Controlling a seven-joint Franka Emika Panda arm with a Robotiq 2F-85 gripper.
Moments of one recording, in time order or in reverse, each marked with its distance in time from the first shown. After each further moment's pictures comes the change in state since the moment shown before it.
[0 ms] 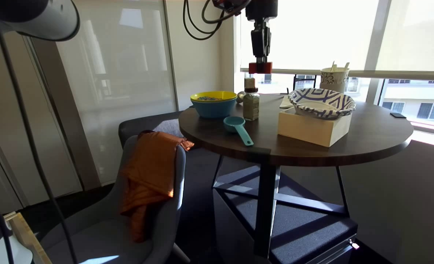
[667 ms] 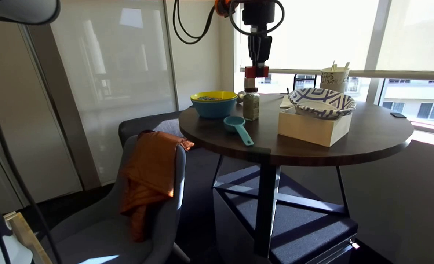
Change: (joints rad) arm -0.025 -0.123 0.061 -0.229 0.032 0.141 -0.503
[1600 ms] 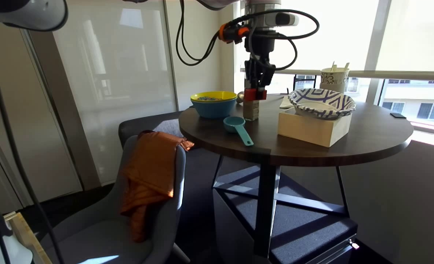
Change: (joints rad) arm 0.003 0.055 0.009 -0.062 0.002 0.052 -0.179
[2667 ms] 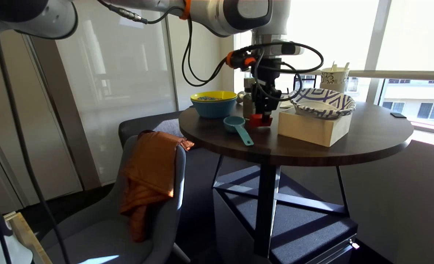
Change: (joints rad) arm 0.003 0.059 -0.022 -0.068 -0.023 0.098 0.010
